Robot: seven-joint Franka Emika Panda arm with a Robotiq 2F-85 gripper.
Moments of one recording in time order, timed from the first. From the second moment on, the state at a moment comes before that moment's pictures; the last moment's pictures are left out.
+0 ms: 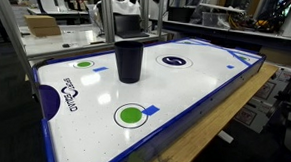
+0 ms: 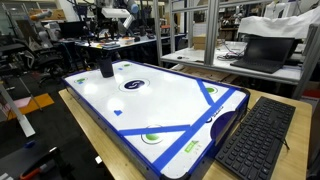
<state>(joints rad) 0.26 0.56 0.32 -1.42 0.19 2.09 -1.23</state>
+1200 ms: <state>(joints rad) 0.29 0.66 0.36 -1.41 0.09 2.26 -1.42</state>
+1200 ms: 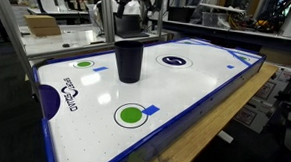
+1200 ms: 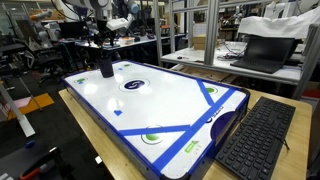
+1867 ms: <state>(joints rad) 0.25 0.74 0.41 -1.39 0.13 2.28 -1.52</state>
